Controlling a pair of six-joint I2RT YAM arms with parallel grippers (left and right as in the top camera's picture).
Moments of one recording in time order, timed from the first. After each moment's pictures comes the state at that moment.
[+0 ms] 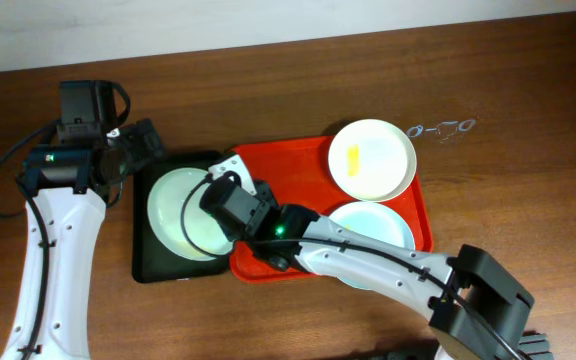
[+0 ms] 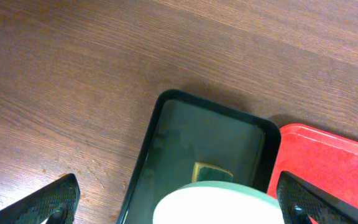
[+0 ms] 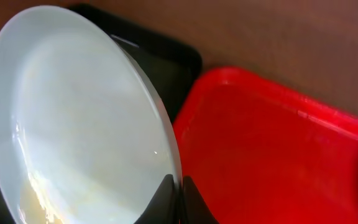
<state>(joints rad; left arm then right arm) -0.05 1.53 1.51 -0.98 -0.17 -0.34 0.94 1.76 1.27 -0.34 0.37 0.33</state>
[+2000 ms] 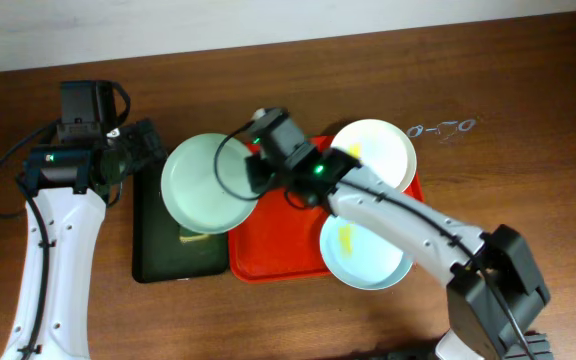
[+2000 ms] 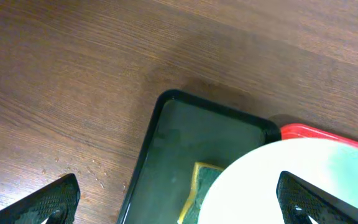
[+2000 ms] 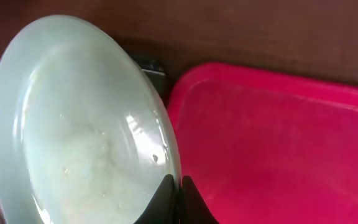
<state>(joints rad) -0.05 1.53 1.51 -0.98 -0.17 -0.34 0.62 1.76 1.36 -0.47 -0.10 0.46</state>
